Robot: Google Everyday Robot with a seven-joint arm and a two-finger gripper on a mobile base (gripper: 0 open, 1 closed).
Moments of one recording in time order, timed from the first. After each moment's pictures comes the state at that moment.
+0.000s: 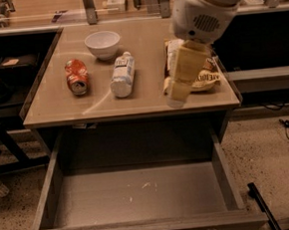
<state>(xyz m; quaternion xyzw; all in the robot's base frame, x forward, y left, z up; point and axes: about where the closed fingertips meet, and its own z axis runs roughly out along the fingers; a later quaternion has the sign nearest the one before) 0.487 -0.074 0.984 -0.64 0.74 0.03 0.18</state>
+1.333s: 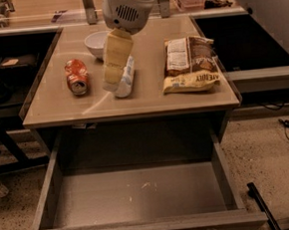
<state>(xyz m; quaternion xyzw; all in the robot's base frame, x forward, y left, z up) 0.546 0.048 0.983 -0.67 0.71 0.08 0.20</state>
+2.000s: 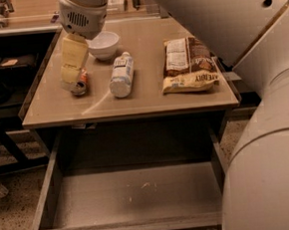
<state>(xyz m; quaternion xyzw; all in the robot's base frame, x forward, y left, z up) 0.577 0.127 0.963 -0.65 0.73 0.09 0.17</state>
